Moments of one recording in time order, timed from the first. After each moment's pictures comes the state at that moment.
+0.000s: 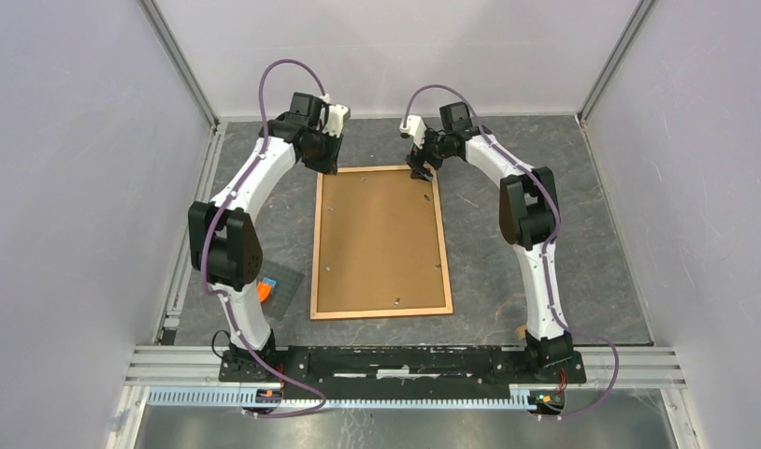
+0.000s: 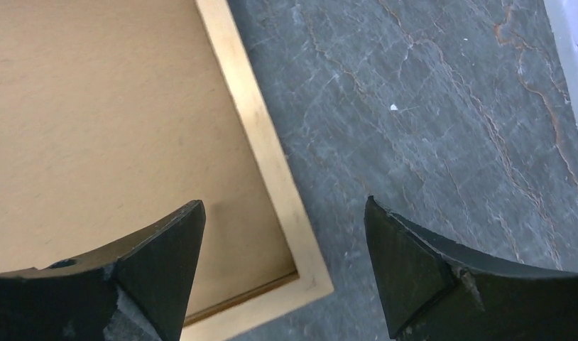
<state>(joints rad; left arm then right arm) -0.27 1.89 1.72 -0.78 0.16 0.15 0.30 2.38 2.00 -0.49 -0.59 -0.82</state>
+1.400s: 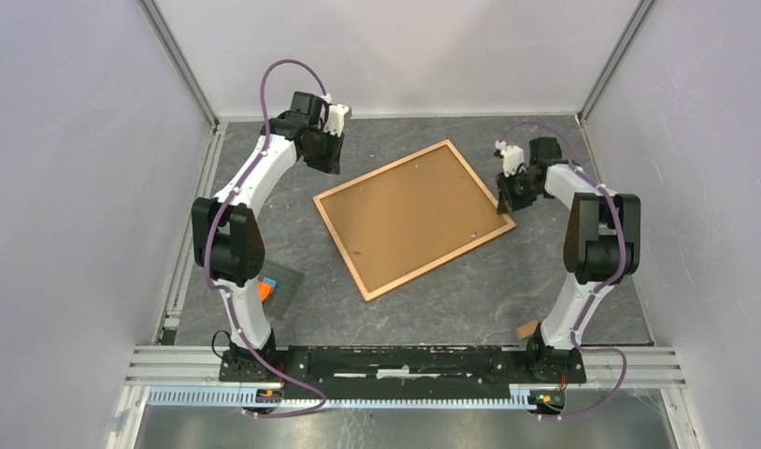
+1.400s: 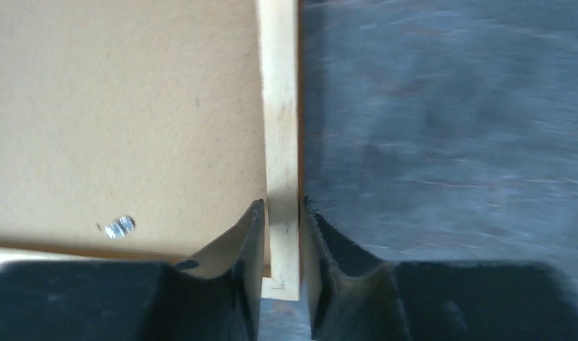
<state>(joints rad) -0.26 1.92 1.74 -0.78 0.20 0.15 -0.06 1.91 1.30 -0.52 -0.34 -0.42</state>
